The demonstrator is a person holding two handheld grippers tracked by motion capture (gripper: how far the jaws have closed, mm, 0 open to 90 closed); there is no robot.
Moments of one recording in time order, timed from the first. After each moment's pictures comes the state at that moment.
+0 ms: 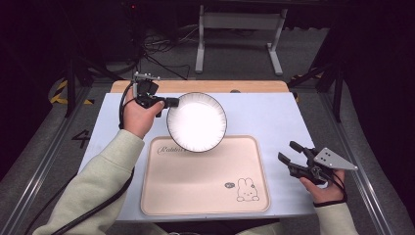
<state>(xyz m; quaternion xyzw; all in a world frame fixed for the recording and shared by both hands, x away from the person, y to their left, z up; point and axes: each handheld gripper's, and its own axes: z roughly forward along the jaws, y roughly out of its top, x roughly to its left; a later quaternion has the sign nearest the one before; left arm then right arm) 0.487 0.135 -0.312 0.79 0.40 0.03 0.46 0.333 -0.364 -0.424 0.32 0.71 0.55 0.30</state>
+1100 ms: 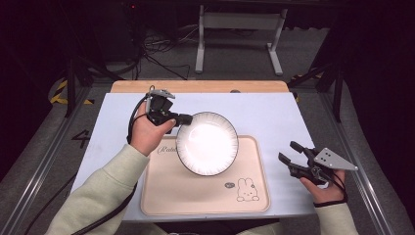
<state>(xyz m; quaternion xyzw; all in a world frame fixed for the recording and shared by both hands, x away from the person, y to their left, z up) 0.451 0.104 -0.325 0.83 0.33 0.01 0.45 0.333 -0.364 -0.424 0.32 0.71 0.55 0.30</state>
